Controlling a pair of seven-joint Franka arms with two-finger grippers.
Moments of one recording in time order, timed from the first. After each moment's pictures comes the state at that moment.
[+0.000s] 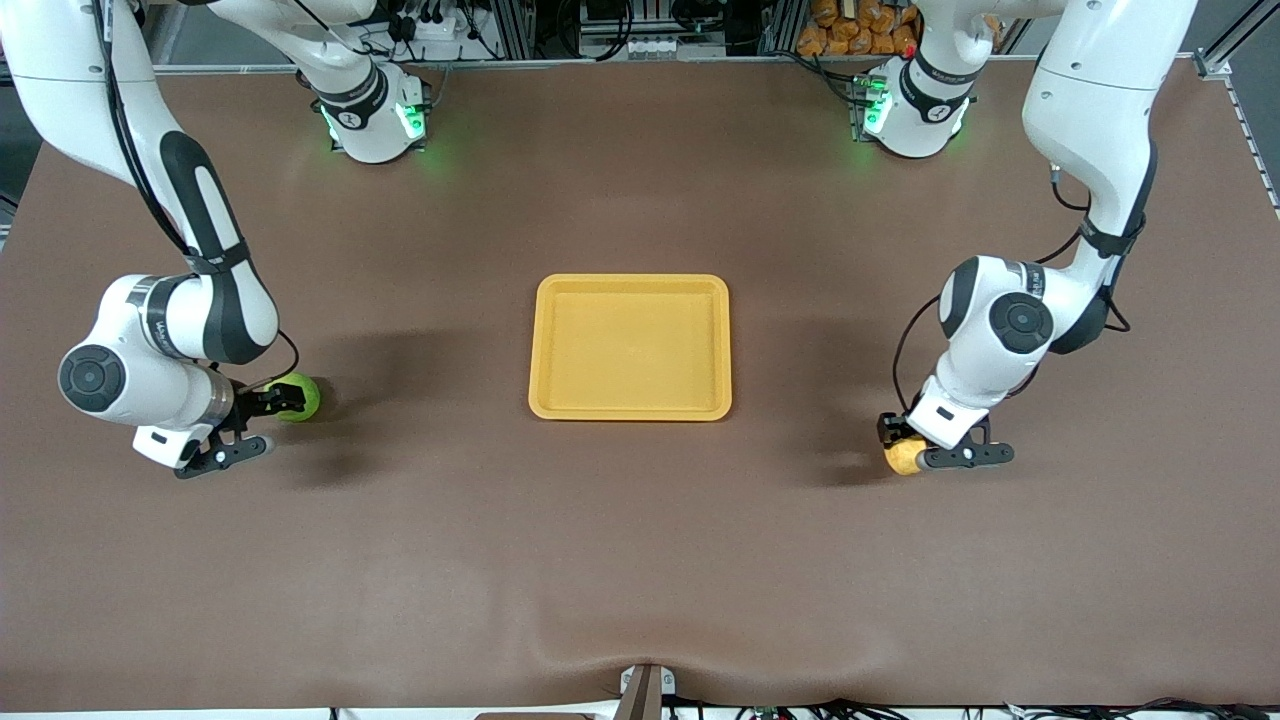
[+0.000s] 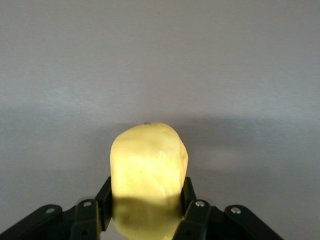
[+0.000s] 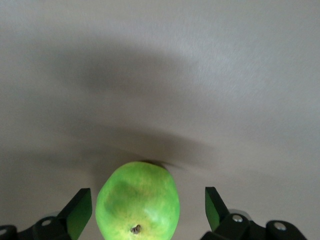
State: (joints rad) left arm -0.15 0.50 -0.06 -1.99 0.12 2.67 -0.36; right arm -0.01 0.50 -0.09 -1.89 -0.02 2.23 -0.42
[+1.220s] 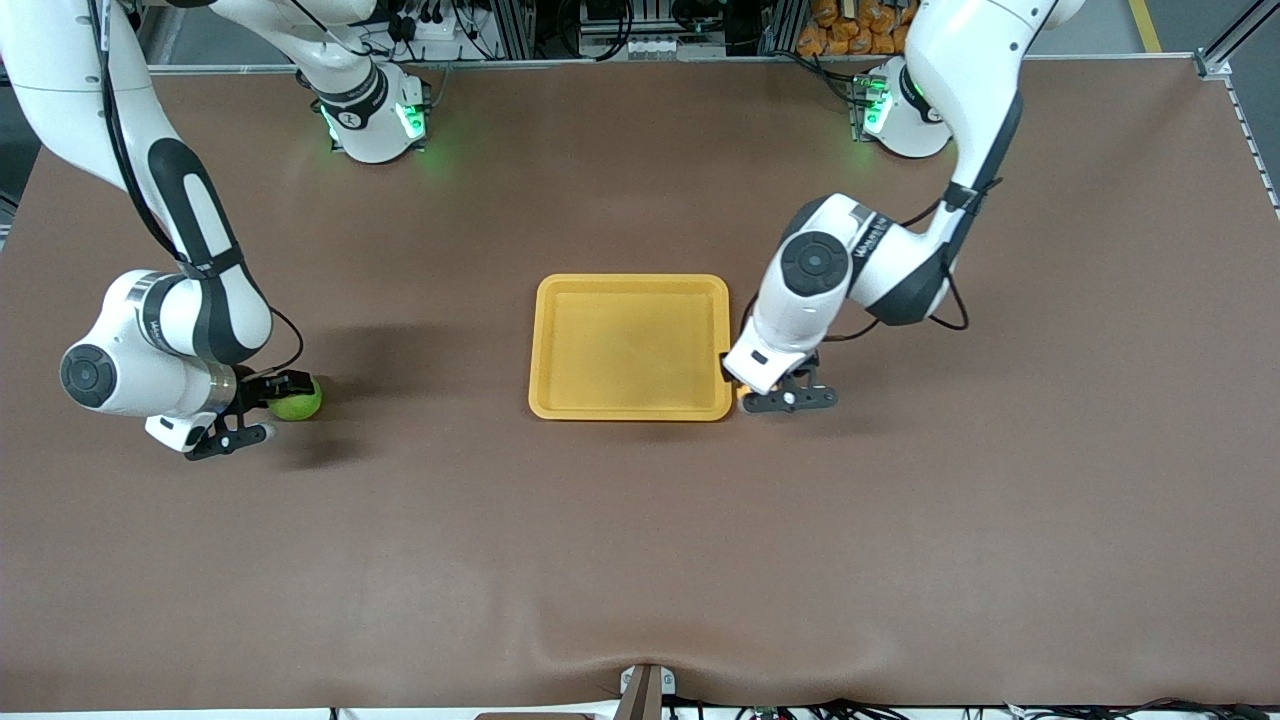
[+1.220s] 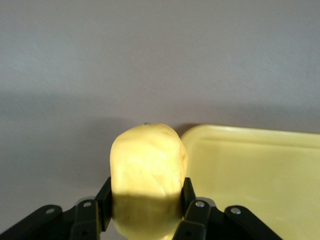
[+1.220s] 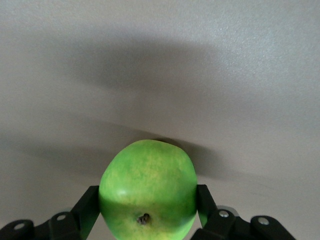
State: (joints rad) left arm -0.47 0.48 -0.14 -1.82 0.12 2.35 -0.74; right arm -0.04 0.51 -0.10 -1.93 0.10 2.20 -0.46
